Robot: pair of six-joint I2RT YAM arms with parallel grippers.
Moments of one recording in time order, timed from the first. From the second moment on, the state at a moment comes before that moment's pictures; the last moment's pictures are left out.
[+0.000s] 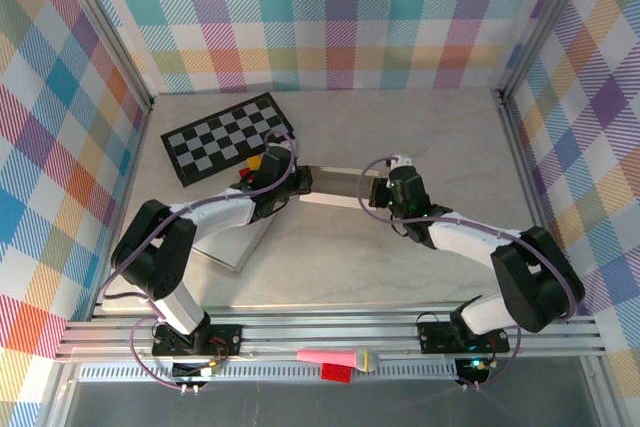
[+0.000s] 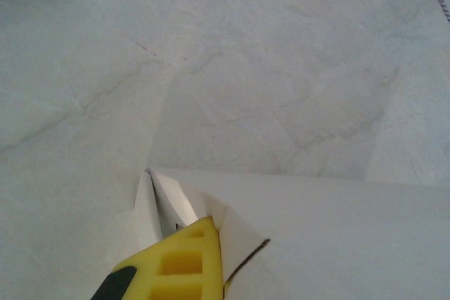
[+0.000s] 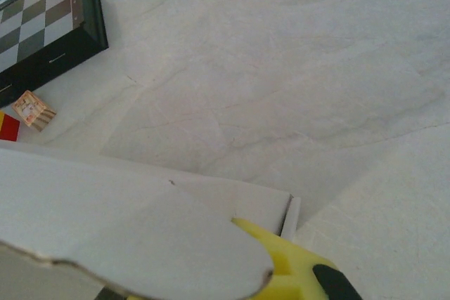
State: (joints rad) left arm -0.57 1.65 0.92 0.12 0.01 -0.58; right arm 0.55 1.42 0.63 0.23 0.14 0.46
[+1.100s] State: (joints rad) left arm -0.68 1.63 0.90 0.09 -0.05 -0.52; right arm 0.38 1.21 1.19 -0.88 -0.17 1.03
